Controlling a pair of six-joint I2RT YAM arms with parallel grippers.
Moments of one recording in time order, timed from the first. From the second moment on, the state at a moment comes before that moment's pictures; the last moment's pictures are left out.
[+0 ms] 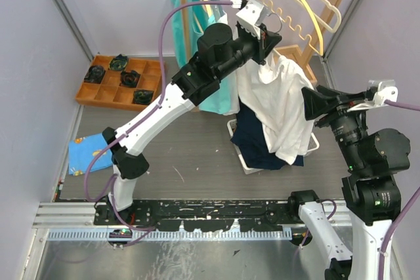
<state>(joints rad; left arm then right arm) -0.97 2.00 2.37 -0.19 -0.04 -0.11 0.09 0.61 1.31 -0.51 -0.16 0.28</state>
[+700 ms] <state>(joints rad) -0.88 1.97 2.39 -0.23 0.02 -0.20 0.09 0.51 1.39 -0.68 -0.10 0.21</state>
